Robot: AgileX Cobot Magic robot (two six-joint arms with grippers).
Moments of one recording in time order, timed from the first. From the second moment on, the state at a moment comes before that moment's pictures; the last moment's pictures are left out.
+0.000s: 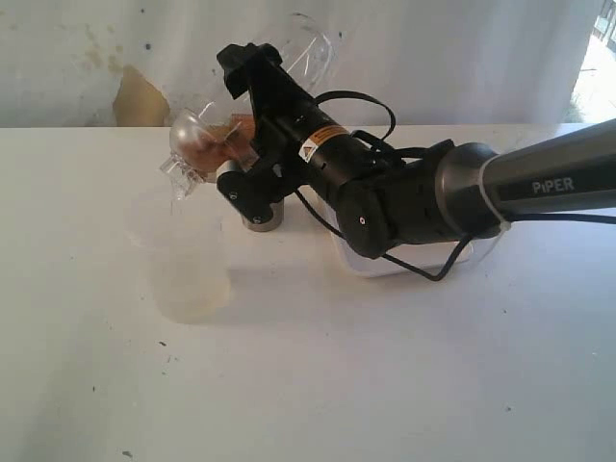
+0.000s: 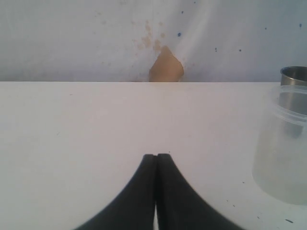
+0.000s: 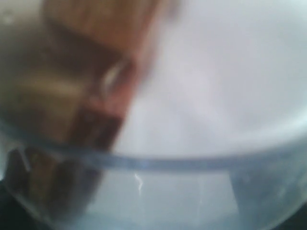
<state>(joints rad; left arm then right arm) -0.02 0.00 0.00 0.06 0.24 -0.07 0.55 1.96 -1.17 0.13 -0.78 -2.12</state>
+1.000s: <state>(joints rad) -0.02 0.00 0.00 0.06 0.24 -0.07 0.55 1.96 -1.18 0.13 -0.77 -2.12</state>
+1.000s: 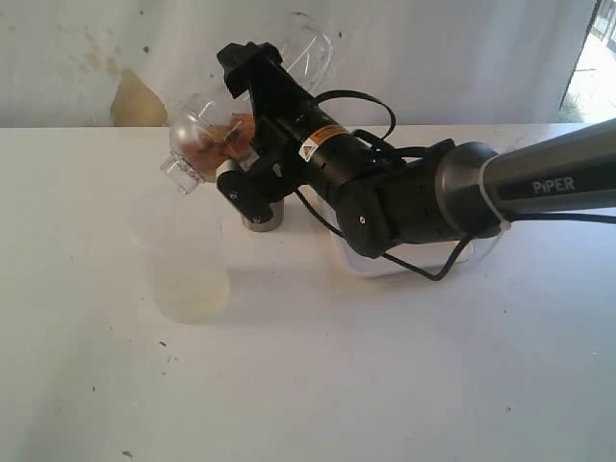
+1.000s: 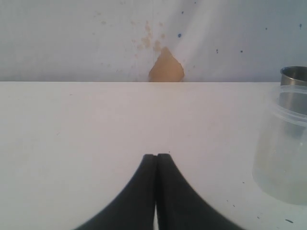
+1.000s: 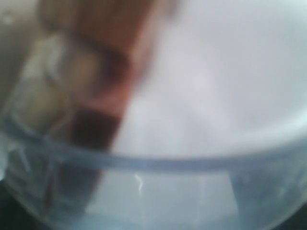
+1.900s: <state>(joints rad) -0.02 0.00 0.00 0.06 0.24 -0.07 0.53 1.96 -1.23 0.15 -0.73 -2.12</state>
